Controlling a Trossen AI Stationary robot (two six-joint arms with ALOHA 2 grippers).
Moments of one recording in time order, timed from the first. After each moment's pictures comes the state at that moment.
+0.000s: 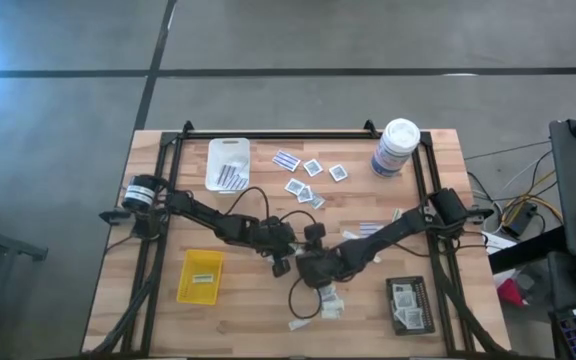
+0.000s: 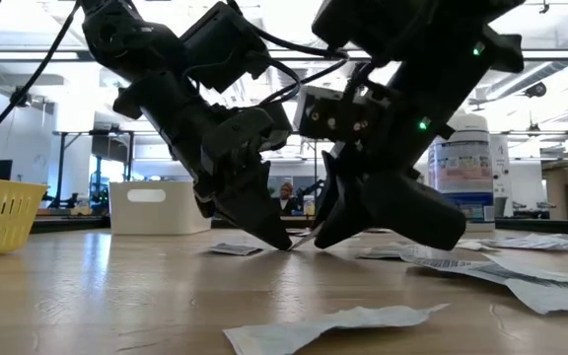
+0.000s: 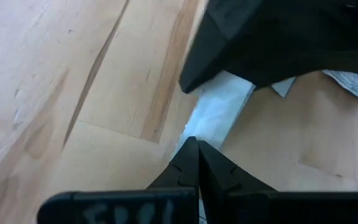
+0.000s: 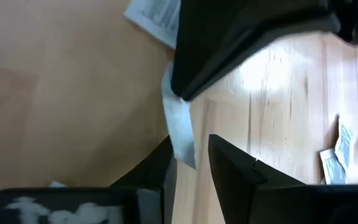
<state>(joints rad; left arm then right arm) -0.16 1.95 0.93 0.11 -0.04 -0.47 0.36 2.02 1.16 -0.26 0.57 -0.03</state>
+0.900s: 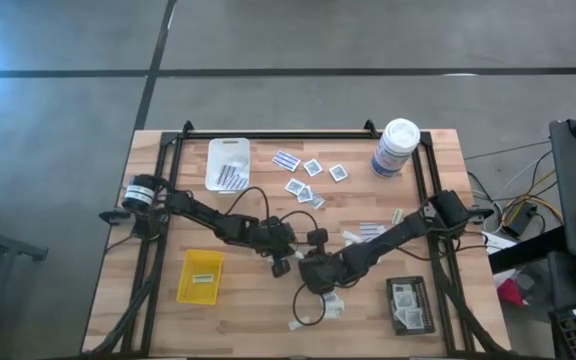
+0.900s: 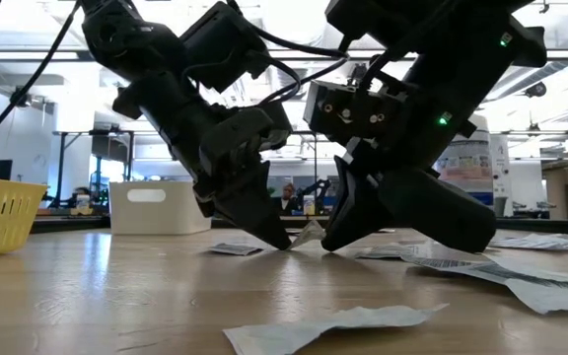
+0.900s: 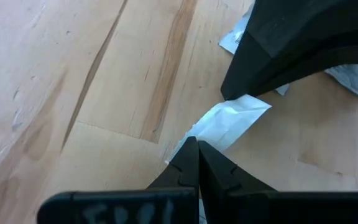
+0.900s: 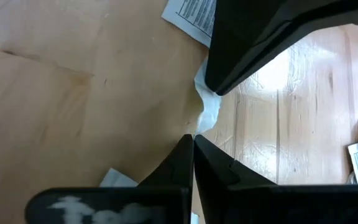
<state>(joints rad) -0.16 1.88 0.93 0.11 -0.05 -0.45 0.40 2.01 1.15 -0.26 0.54 0.05</state>
